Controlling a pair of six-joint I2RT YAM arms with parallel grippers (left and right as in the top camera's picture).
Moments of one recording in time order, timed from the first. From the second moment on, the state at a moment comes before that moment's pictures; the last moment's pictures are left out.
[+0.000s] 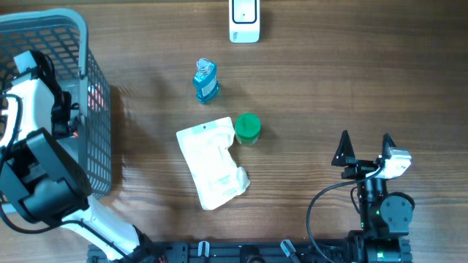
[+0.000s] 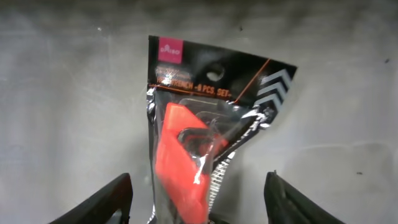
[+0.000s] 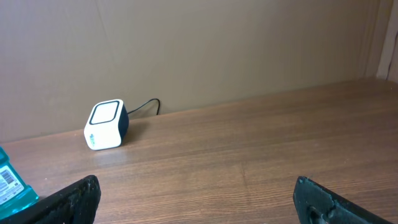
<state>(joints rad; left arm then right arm) 0.47 1.97 1.46 -0.88 -0.34 -1.12 -0.02 0.02 0.01 0.00 0.01 0.18</state>
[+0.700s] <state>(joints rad) 0.49 1.96 1.38 -0.86 -0.38 -1.10 -0.02 0.02 0.01 0.00 0.01 0.18</state>
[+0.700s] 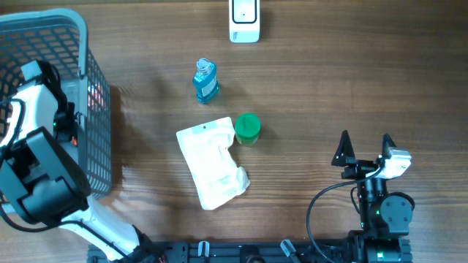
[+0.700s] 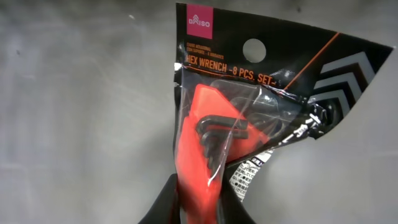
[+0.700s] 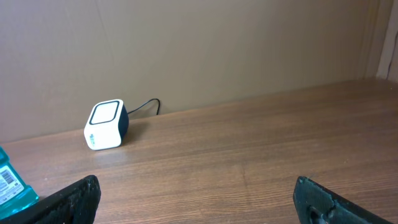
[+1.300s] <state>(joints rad) 0.56 1.93 1.33 -0.84 -0.40 -1.09 -0.02 0.02 0.01 0.00 0.01 0.18</state>
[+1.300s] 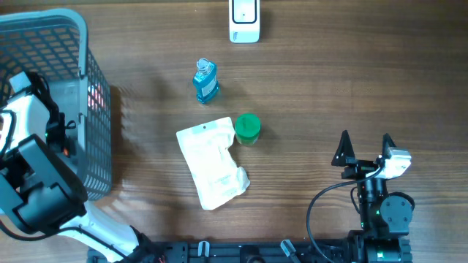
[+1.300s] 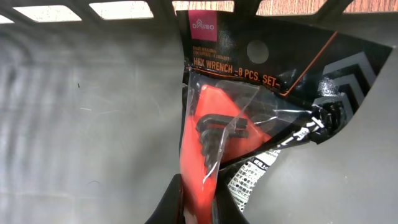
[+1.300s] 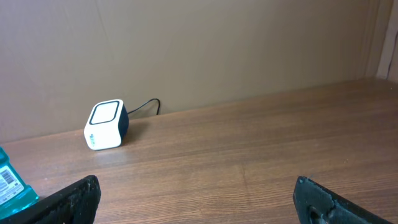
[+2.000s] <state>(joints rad) 0.57 1.52 1.42 -0.96 0.10 -1.01 -0.02 0.02 0.01 0.00 0.02 0.18</state>
